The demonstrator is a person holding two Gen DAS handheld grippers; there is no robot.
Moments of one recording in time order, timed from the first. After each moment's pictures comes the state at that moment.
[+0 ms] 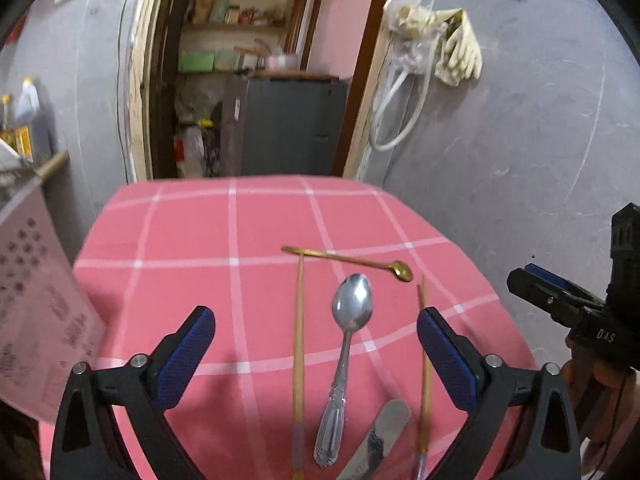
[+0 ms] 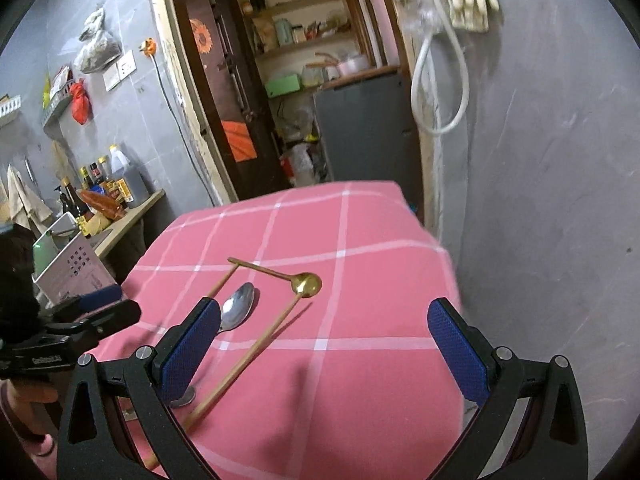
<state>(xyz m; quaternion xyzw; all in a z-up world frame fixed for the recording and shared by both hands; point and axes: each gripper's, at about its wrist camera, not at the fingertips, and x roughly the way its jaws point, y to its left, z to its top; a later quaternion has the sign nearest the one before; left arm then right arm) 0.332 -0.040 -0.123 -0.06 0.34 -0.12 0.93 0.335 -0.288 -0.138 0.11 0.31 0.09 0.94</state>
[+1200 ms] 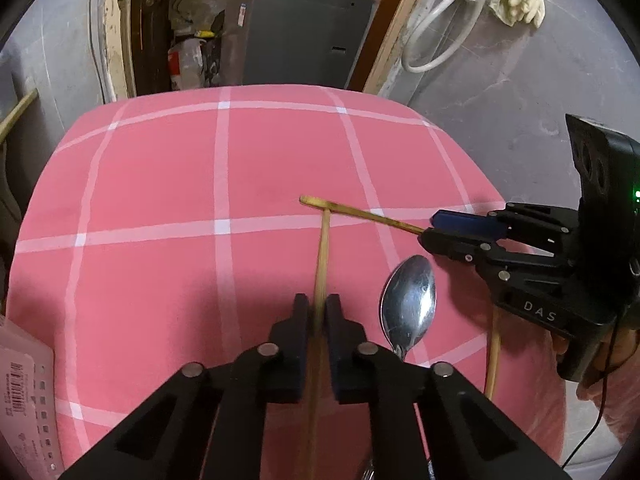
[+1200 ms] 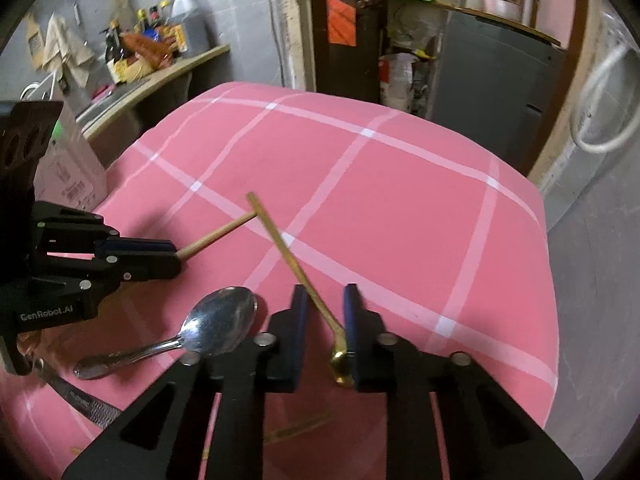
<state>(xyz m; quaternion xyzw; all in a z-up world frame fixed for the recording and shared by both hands) 0.416 -0.042 -0.166 -0.07 0.49 -0.12 0.86 0.458 -0.185 -0.185 -0.11 0.46 0.25 0.85</state>
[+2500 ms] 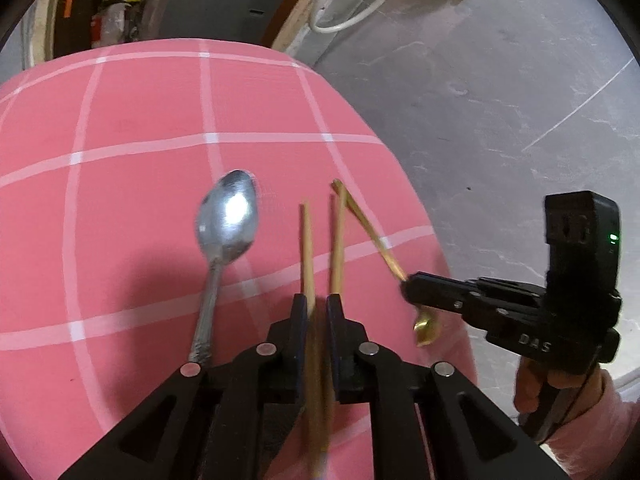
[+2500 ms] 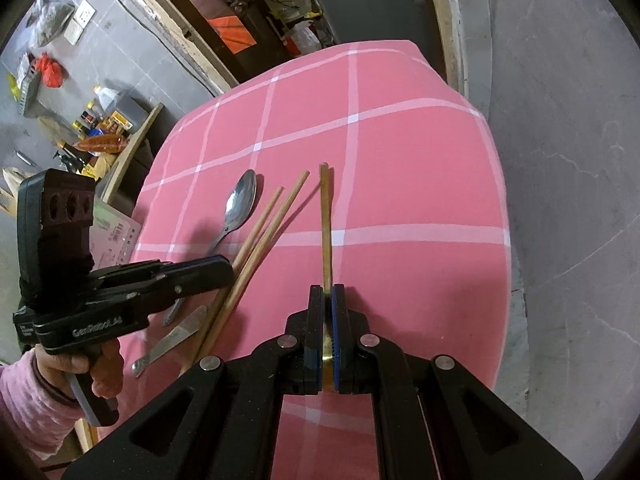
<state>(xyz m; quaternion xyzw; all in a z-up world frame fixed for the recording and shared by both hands) 0.379 -0.089 -0.161 -0.13 0.53 -0.28 0.79 0.347 -0.282 -0.190 0.15 0.53 0.14 0.82</state>
